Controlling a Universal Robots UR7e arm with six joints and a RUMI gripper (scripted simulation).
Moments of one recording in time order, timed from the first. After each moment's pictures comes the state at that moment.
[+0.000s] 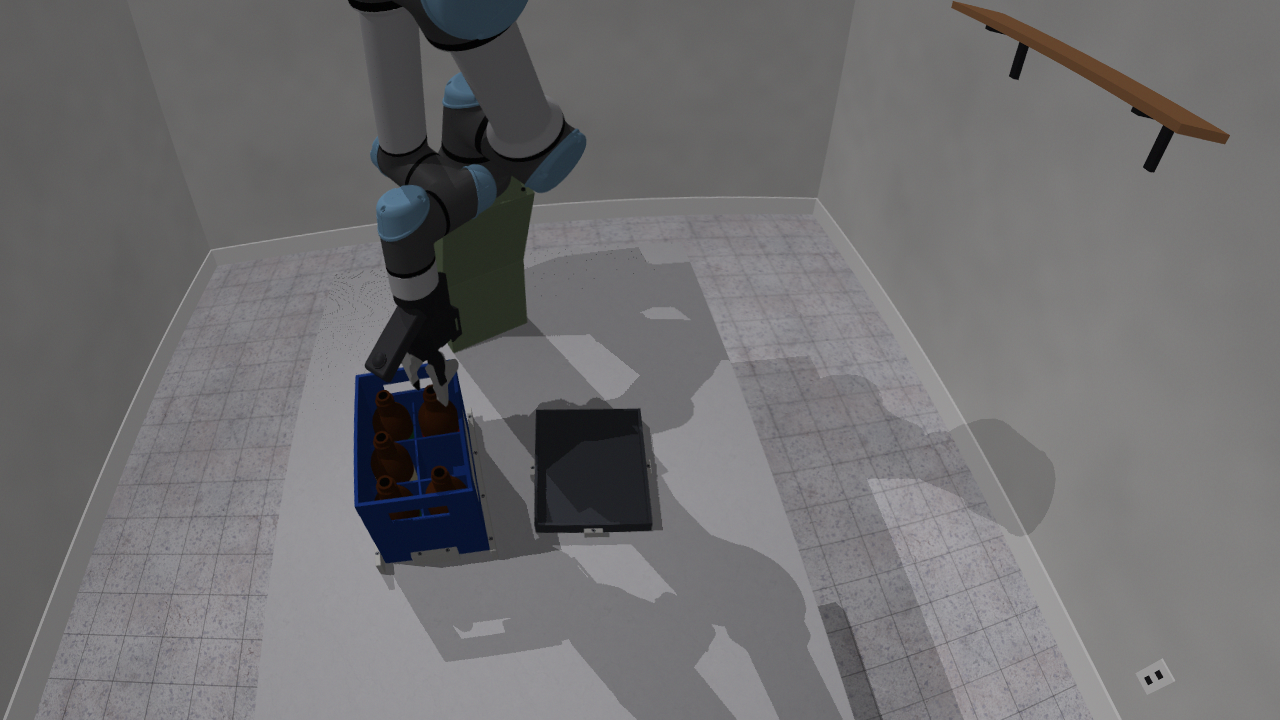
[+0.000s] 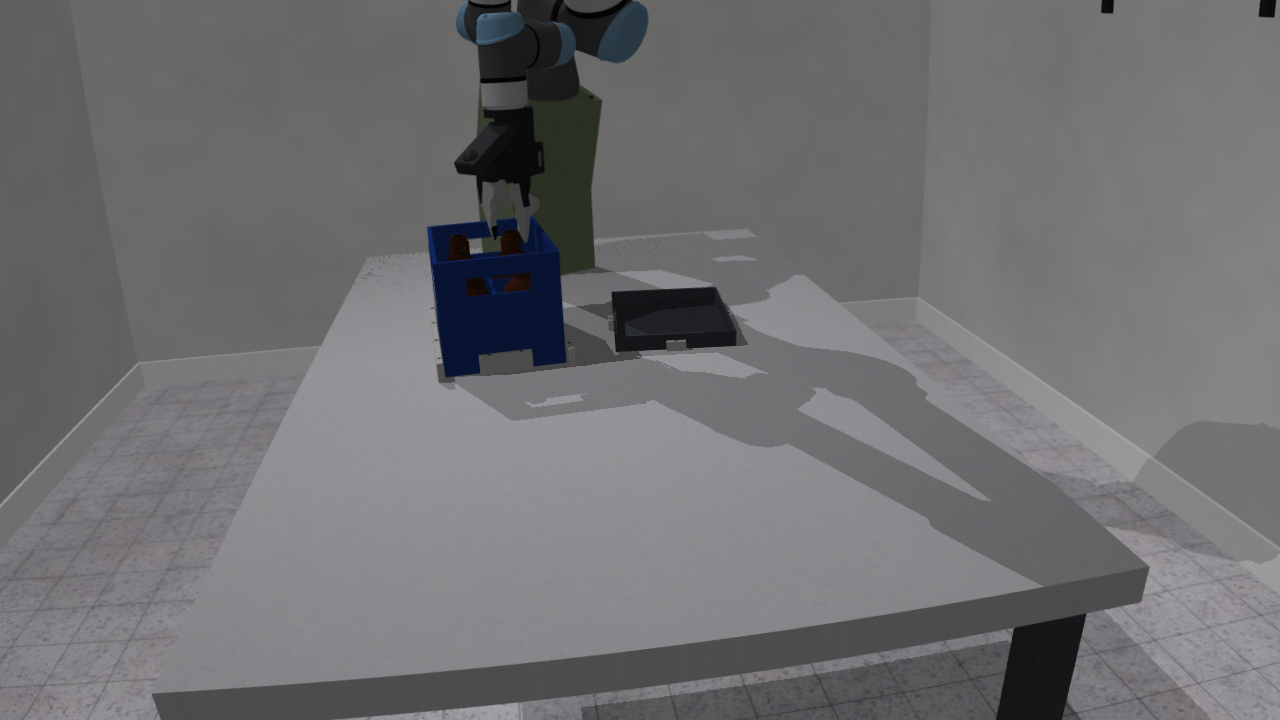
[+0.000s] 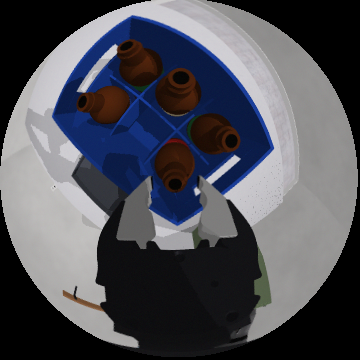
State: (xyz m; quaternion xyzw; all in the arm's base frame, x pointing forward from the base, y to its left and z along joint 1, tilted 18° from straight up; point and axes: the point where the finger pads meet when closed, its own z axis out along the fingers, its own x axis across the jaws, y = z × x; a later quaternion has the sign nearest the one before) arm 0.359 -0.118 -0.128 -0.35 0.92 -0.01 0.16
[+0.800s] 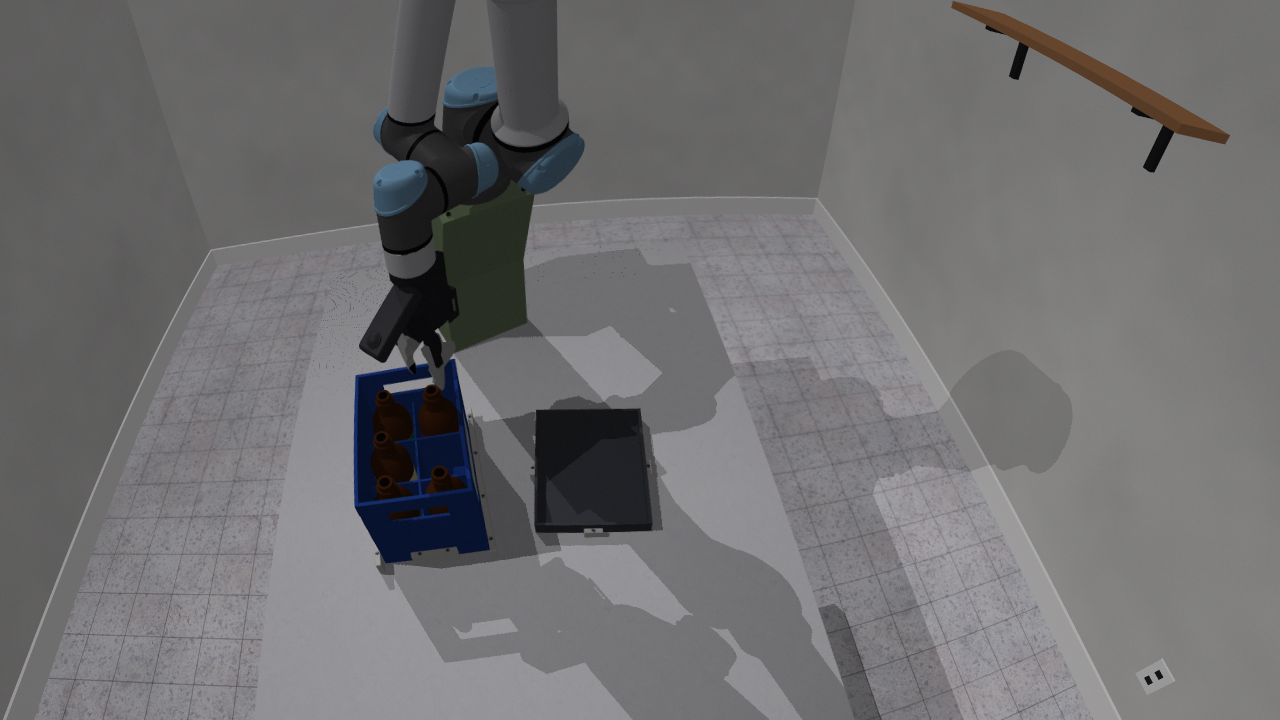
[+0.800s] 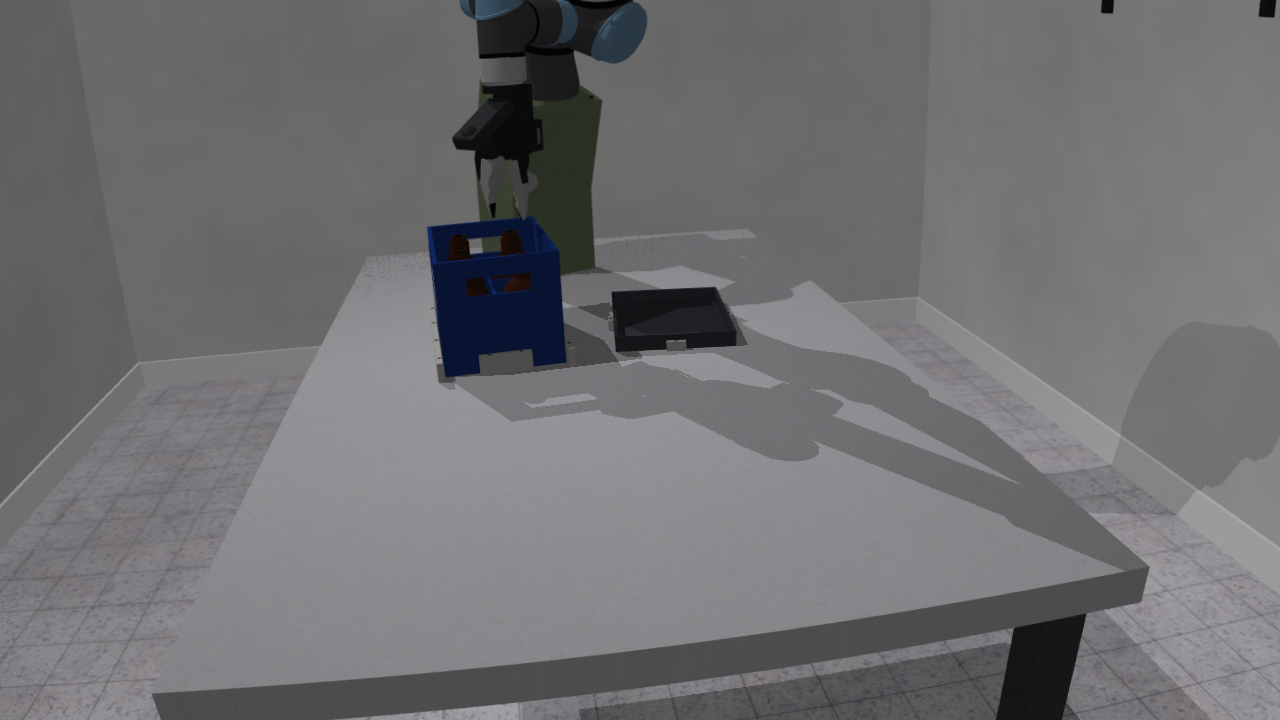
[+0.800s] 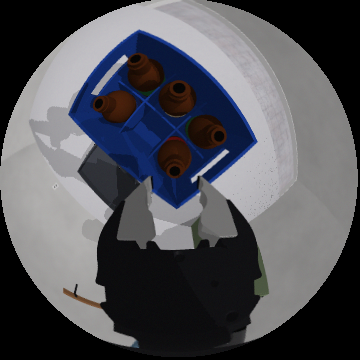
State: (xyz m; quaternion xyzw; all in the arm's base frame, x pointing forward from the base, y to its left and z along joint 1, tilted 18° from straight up) arm 0.347 -0.122 -0.091 -0.35 0.92 -0.02 0.16
